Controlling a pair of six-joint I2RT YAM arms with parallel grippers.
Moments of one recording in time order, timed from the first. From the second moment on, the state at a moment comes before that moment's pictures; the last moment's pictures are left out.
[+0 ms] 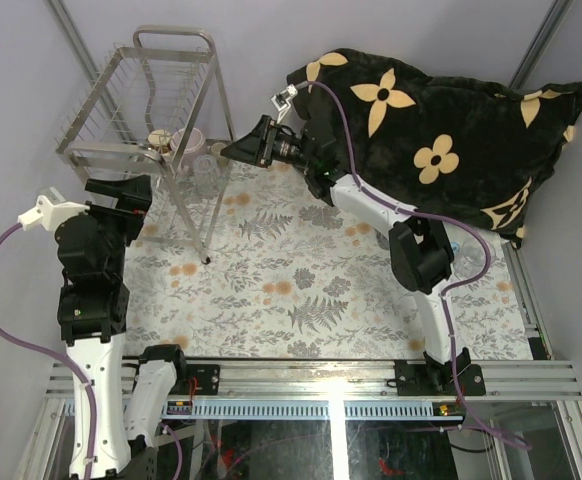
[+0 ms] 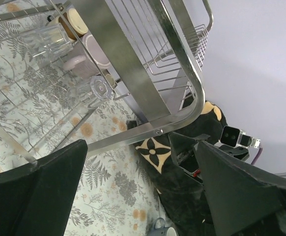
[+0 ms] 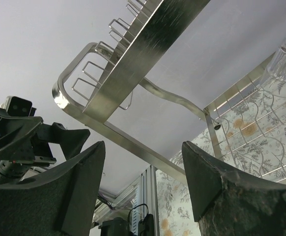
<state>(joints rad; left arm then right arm) 0.11 0.67 1.07 -0.51 -0.08 -0.95 0.64 2.19 1.86 0.56 -0.70 1.07</state>
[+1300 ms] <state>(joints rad) 0.11 0.87 1.01 -0.01 -0.03 -1.17 0.61 2.07 1.65 0.62 -0.70 1.01</state>
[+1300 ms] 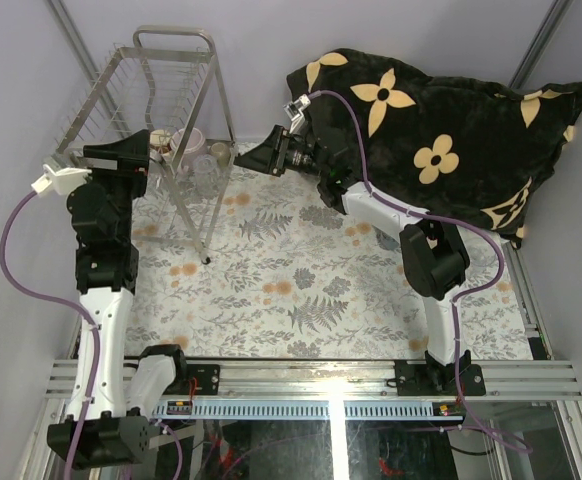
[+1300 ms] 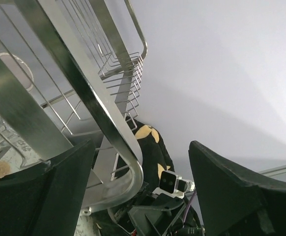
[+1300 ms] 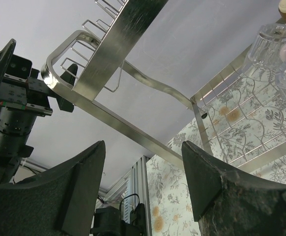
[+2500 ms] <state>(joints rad) 0.09 0.94 1.05 -0.06 -0.02 -1.25 0.60 2.07 1.61 0.62 -0.70 1.00</state>
